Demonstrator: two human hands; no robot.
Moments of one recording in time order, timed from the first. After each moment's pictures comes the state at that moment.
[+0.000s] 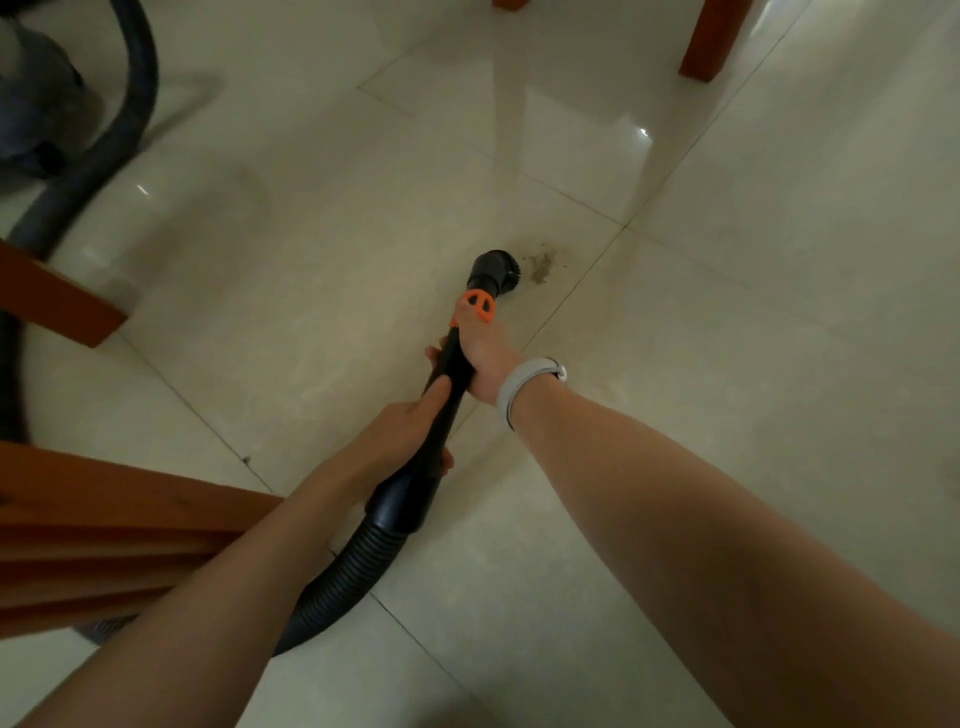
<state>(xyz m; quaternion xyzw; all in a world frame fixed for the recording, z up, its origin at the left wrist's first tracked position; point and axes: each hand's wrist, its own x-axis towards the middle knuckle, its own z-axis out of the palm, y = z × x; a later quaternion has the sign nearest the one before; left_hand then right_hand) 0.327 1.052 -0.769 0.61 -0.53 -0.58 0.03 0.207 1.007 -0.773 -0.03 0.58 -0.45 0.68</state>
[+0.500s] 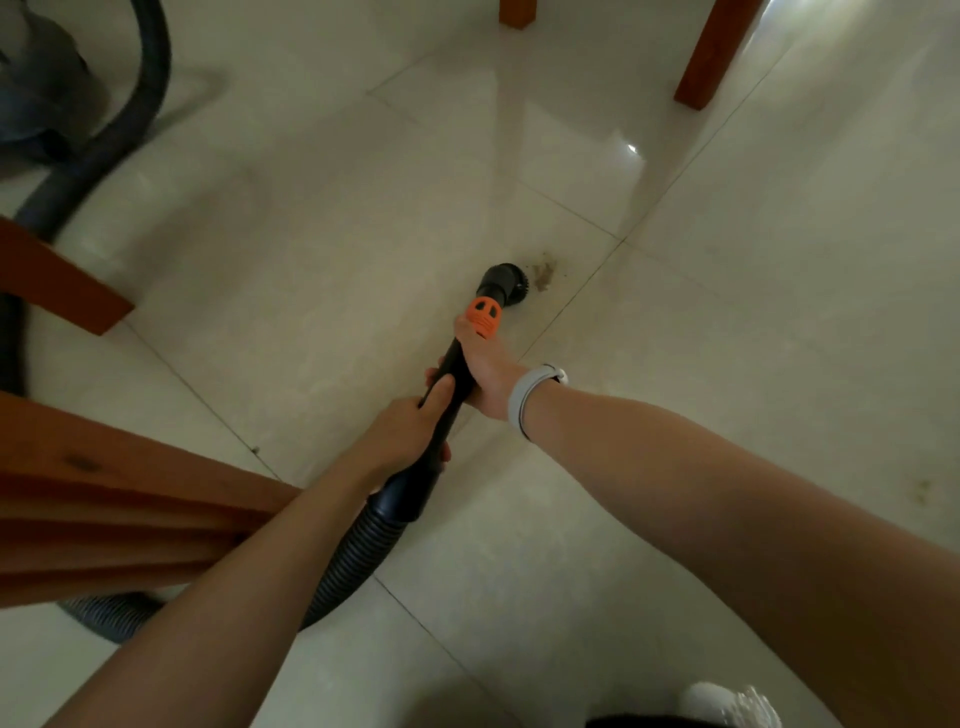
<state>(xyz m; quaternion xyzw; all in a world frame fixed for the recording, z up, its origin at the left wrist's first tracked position) 0.339 1.056 -0.766 0.61 -0.56 -0.56 0.06 0.220 1.025 -0.756 -0.06 0.60 -0.41 0.68</state>
